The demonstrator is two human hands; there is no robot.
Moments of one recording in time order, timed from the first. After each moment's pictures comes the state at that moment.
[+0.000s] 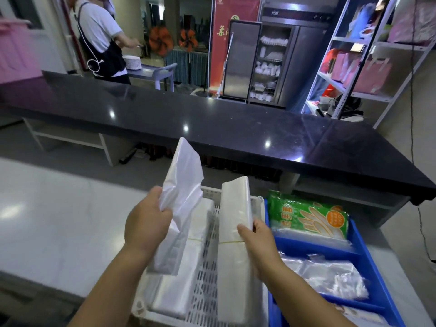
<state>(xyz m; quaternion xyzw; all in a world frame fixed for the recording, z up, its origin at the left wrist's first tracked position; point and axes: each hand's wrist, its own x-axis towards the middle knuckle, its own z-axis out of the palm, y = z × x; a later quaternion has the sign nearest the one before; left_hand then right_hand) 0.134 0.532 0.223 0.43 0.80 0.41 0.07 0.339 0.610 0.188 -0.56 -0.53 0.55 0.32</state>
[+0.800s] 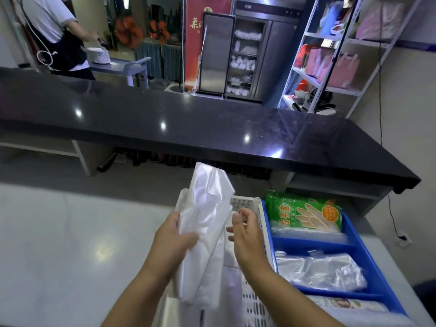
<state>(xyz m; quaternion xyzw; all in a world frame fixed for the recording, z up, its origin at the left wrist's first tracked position) 0.135 0.549 0.196 0.38 0.66 0.51 0.40 0.287 0.613 0.174 -0.54 -0.59 0.45 0.40</state>
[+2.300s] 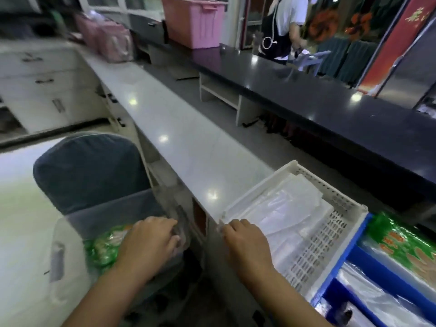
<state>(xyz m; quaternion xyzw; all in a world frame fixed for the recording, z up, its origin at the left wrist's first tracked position) 0.214 0.288 0.191 0.31 0.95 0.11 0.00 0.307 0.470 0.180 -0.04 -0.99 0.04 0.12</state>
